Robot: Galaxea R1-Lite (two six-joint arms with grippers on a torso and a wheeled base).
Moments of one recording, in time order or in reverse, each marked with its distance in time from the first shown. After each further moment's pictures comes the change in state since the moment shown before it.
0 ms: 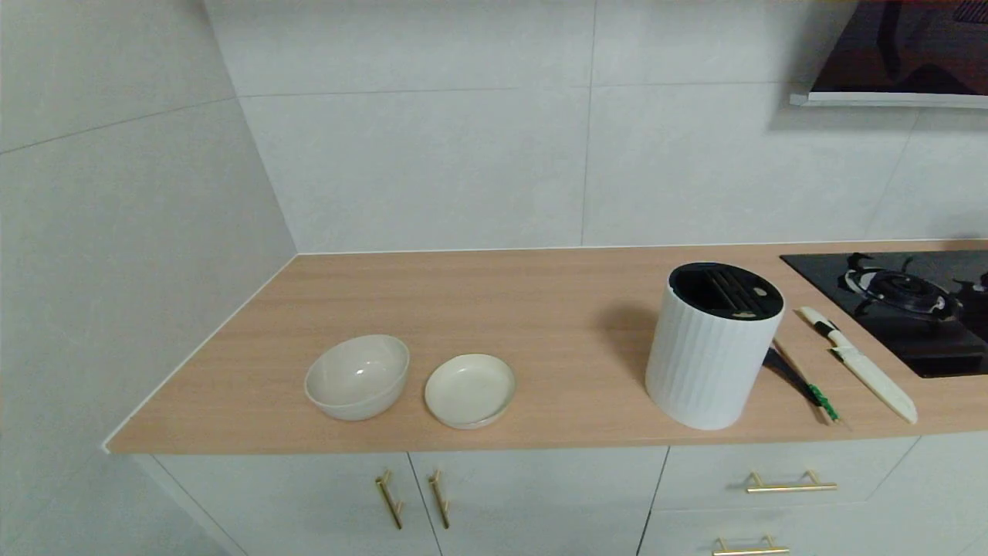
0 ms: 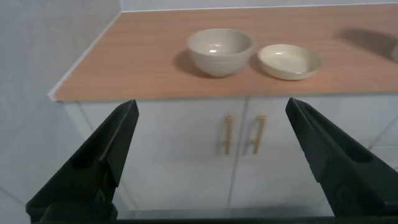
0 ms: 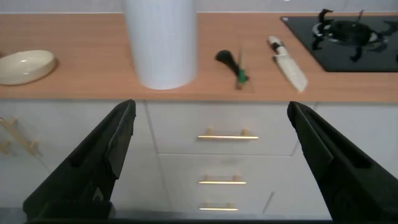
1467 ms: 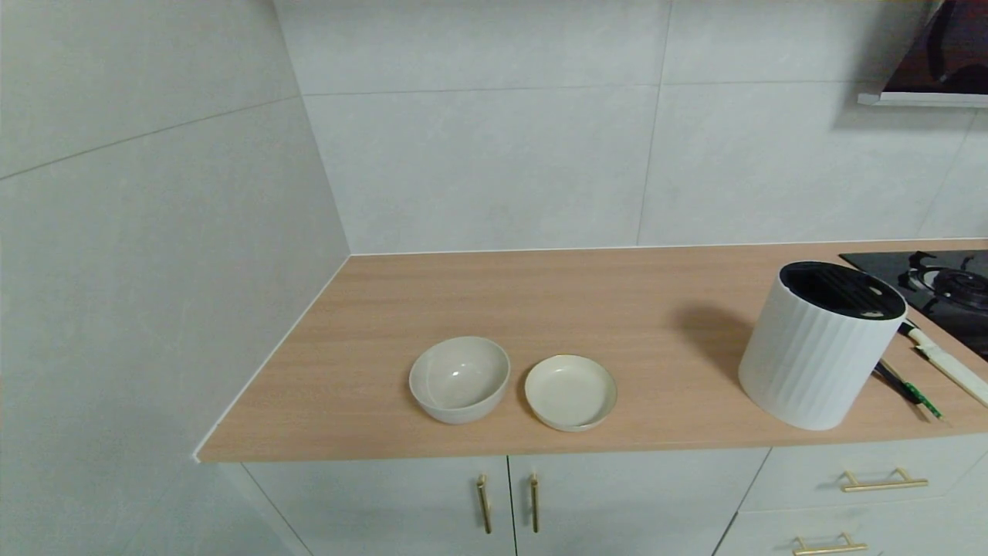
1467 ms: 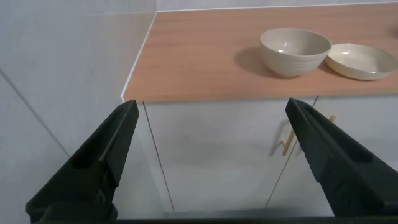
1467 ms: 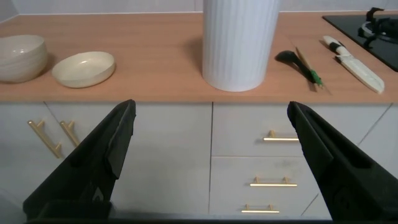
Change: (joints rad) left arm 0.000 0.000 0.000 0.000 0.000 0.000; right arm 0.000 0.000 0.000 0.000 0.000 0.000
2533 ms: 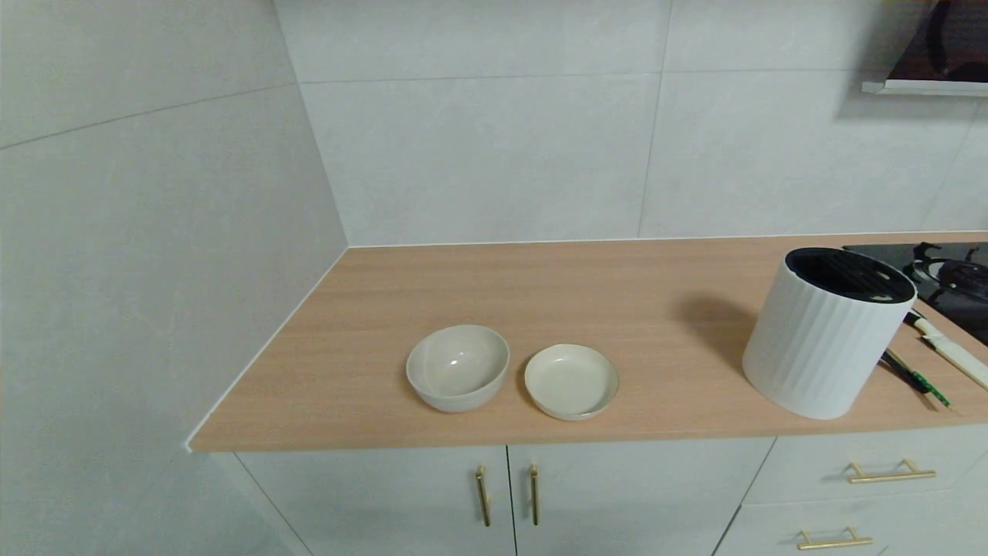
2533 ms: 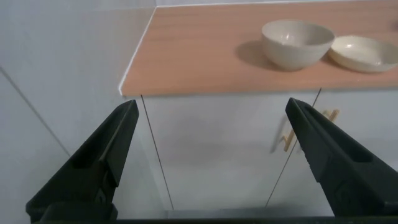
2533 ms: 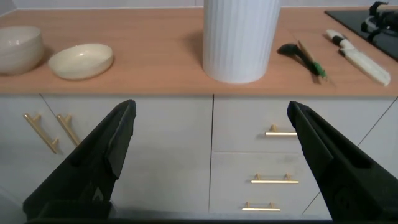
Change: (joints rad) left arm 0.000 0.000 0.000 0.000 0.000 0.000; right arm 0.000 0.000 0.000 0.000 0.000 0.000
